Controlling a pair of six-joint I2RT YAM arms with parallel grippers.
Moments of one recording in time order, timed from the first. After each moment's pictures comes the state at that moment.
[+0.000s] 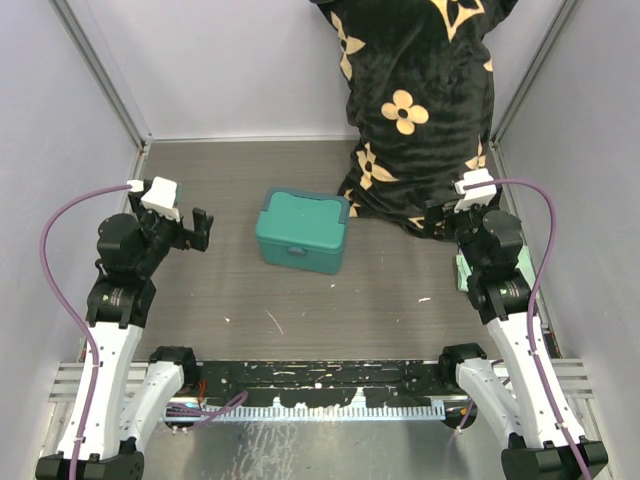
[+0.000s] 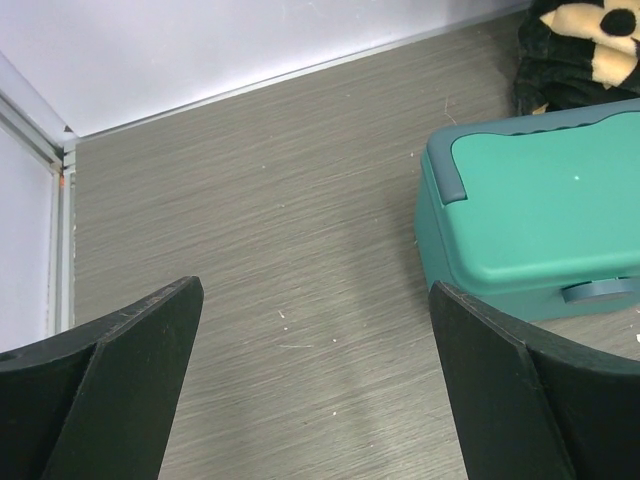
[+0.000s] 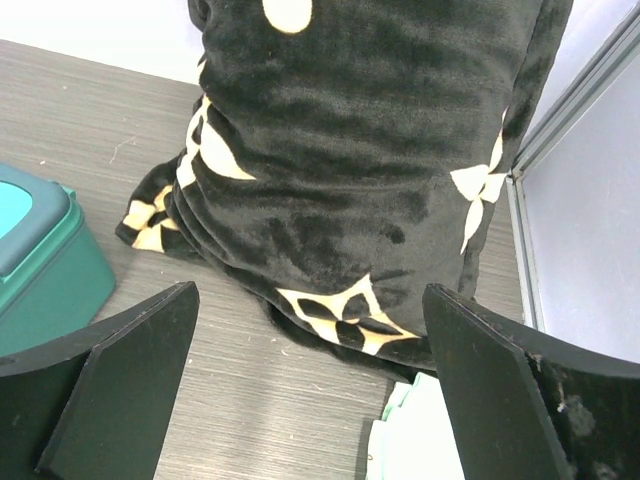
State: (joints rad) left arm -0.06 0.68 0.87 -0.36 0.22 0.15; right arm 0.12 0.71 0.79 -0.17 -0.01 -0.16
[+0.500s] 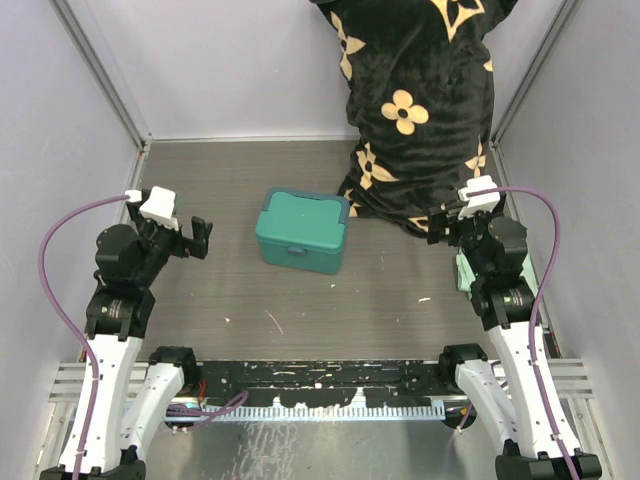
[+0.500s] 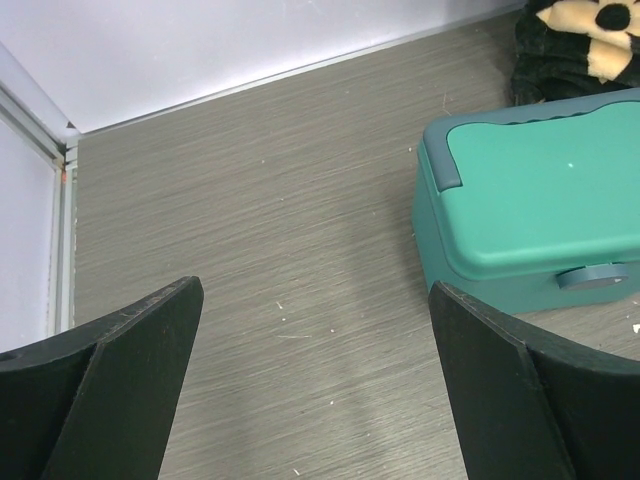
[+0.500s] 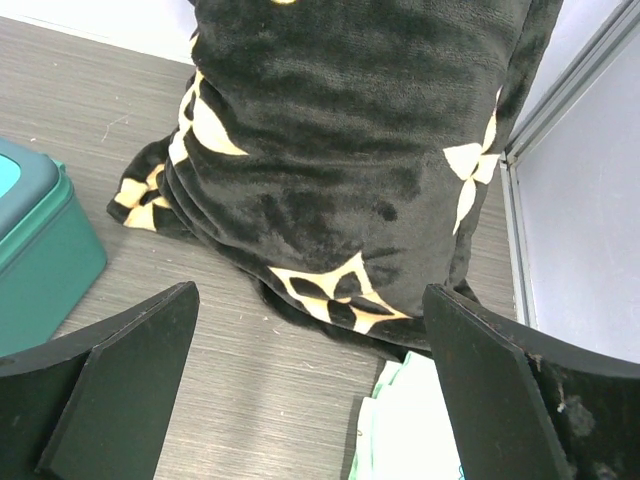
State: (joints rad) left arm -0.06 0.63 0.84 -0.38 0.21 0.15; right arm 0.08 0.67 0.77 -0.23 -0.05 -0.18
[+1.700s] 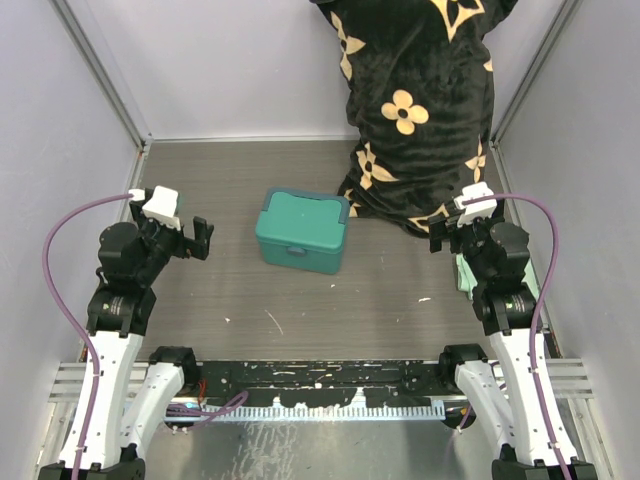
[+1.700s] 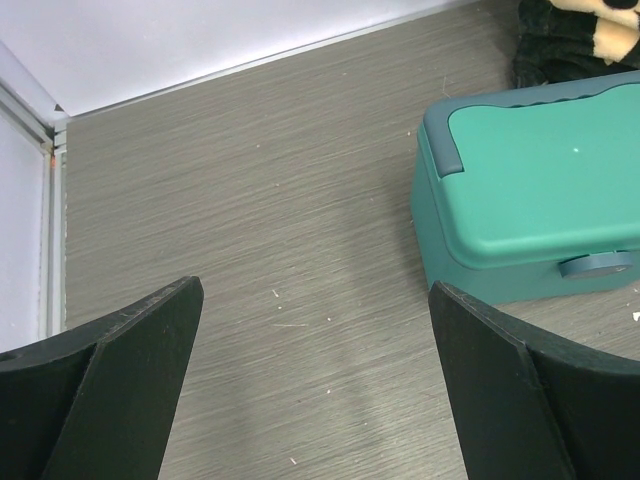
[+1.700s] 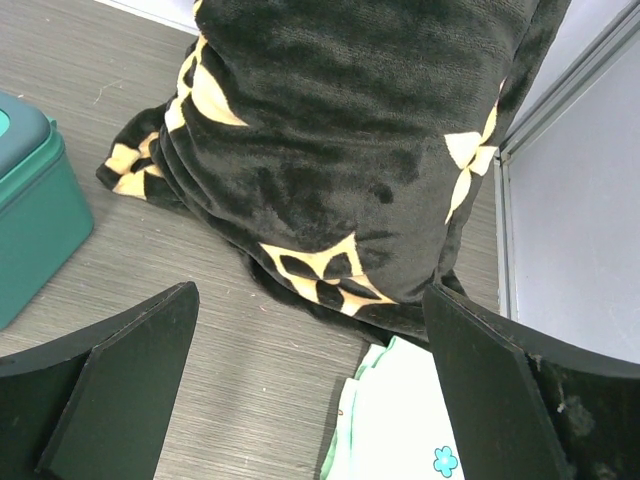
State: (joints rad) left arm -0.06 0.63 0.84 -0.40 0.21 0.15; right arm 0.05 0.62 0.76 -0.30 -0.10 -0.26
